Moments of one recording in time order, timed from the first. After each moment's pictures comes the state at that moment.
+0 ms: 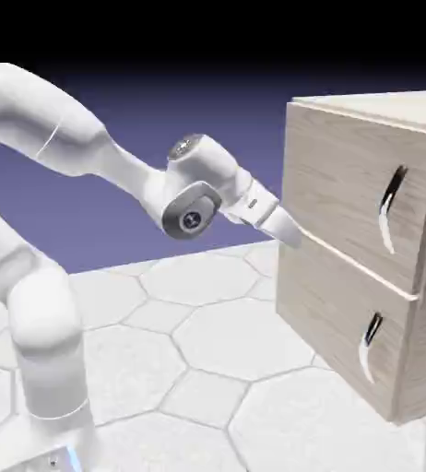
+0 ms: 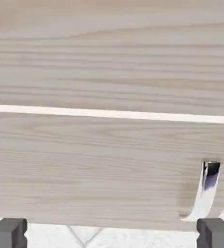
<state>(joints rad) 0.03 -0.58 -0.02 -2.80 -0.05 3.03 0.77</state>
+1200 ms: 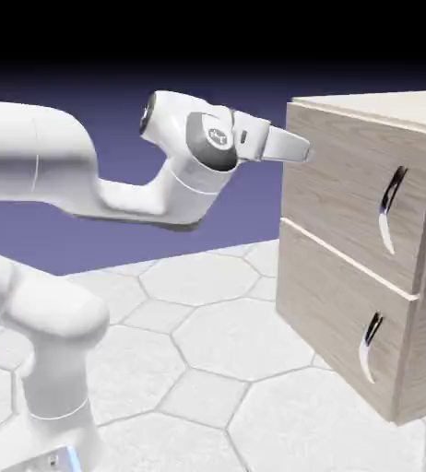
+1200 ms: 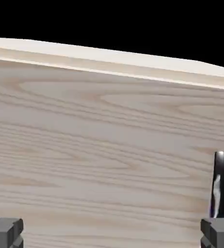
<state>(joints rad) 0.66 -0.92 -0.73 -2.53 -1.62 2.90 1.77</state>
